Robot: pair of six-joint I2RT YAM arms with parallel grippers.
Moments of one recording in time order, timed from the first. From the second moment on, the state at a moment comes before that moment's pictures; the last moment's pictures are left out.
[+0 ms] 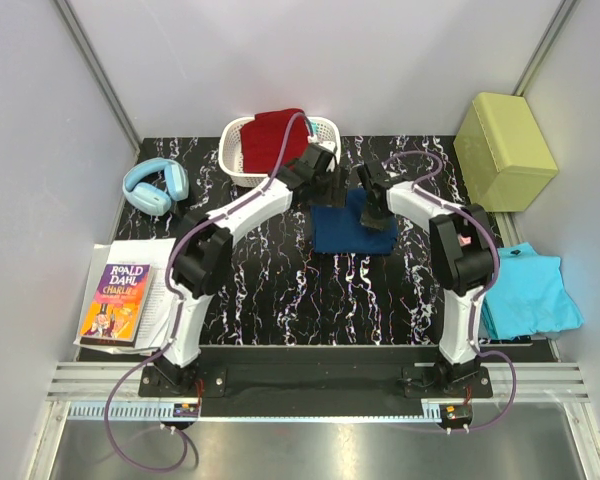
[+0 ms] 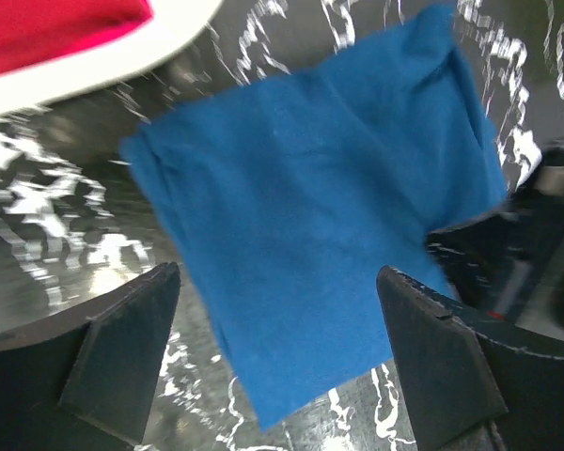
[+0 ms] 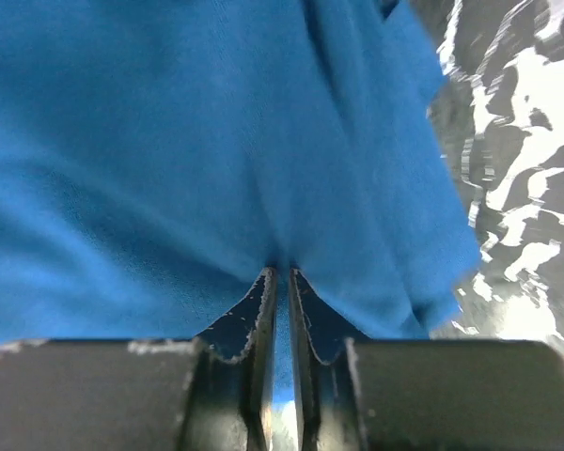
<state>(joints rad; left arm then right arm) -0.65 2.13 1.85 -0.49 -0.06 -0.40 0.37 2.00 1.47 -0.63 0.22 0.64</state>
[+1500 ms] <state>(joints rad) -0.80 1.88 1.27 -0.56 0.15 -0.46 0.55 1.82 1.22 -0.83 0.01 0.80</state>
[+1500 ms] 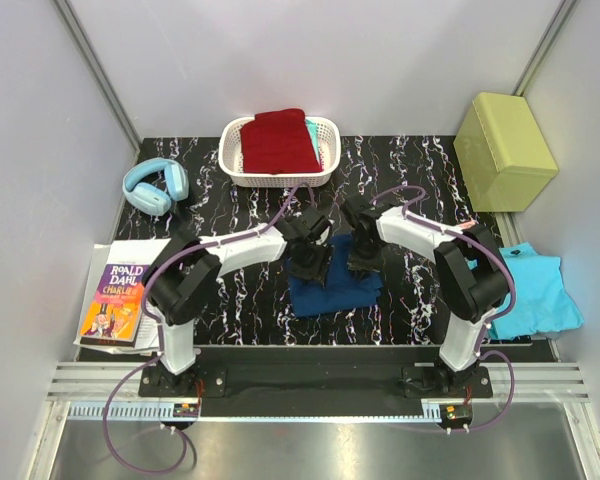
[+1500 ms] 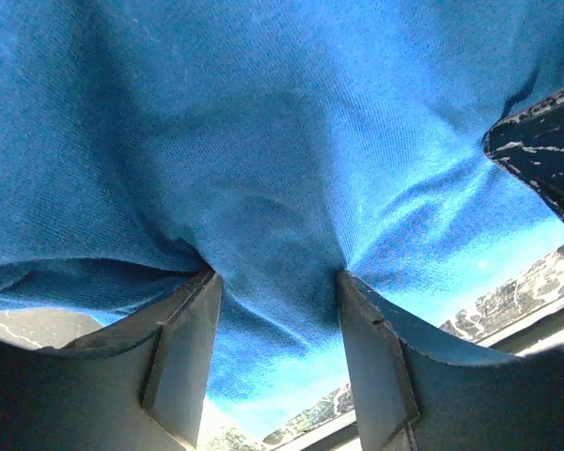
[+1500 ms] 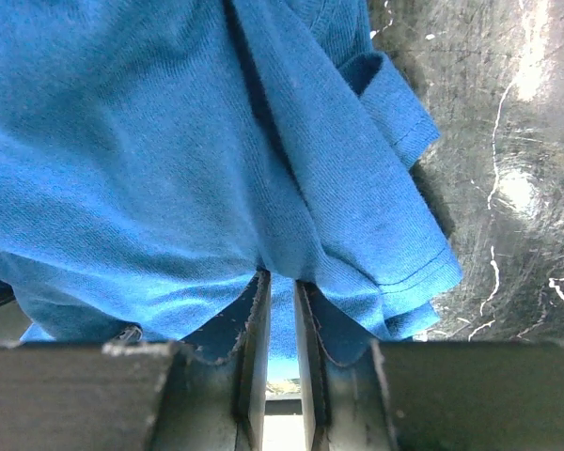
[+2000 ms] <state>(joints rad) -0.79 1.71 1.40 -0.57 -0.09 -0.45 0.55 1.72 1.54 -0.82 0.12 0.68</state>
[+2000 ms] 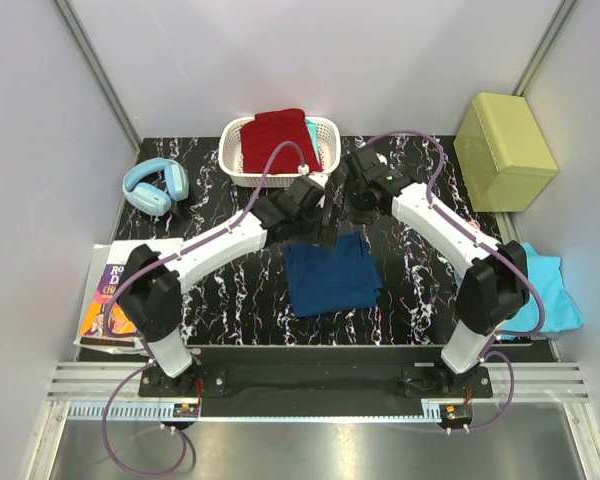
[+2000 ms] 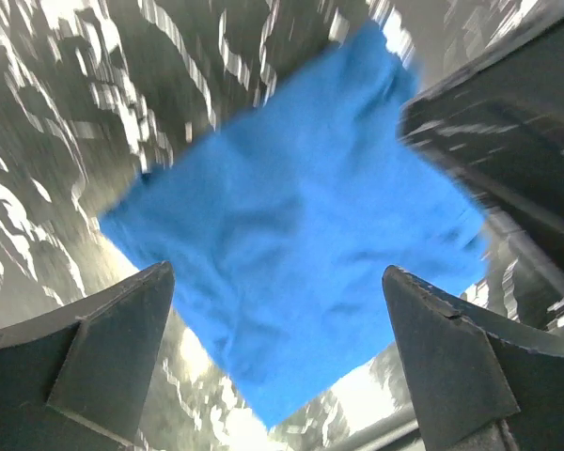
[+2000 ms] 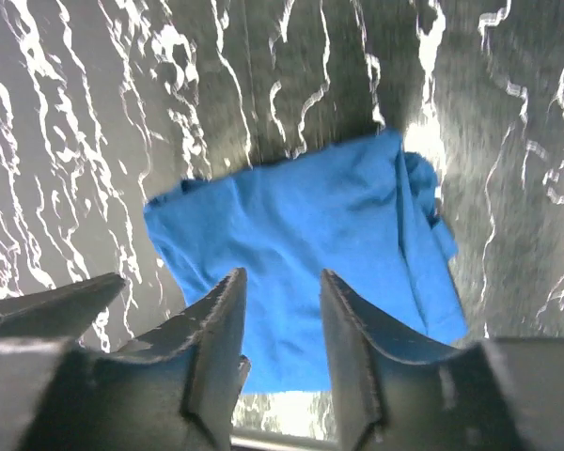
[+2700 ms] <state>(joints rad) -0.77 1.88 1.31 -0.51 -0.03 -0.48 0.55 1.83 1.43 -0.83 0.16 0.63</state>
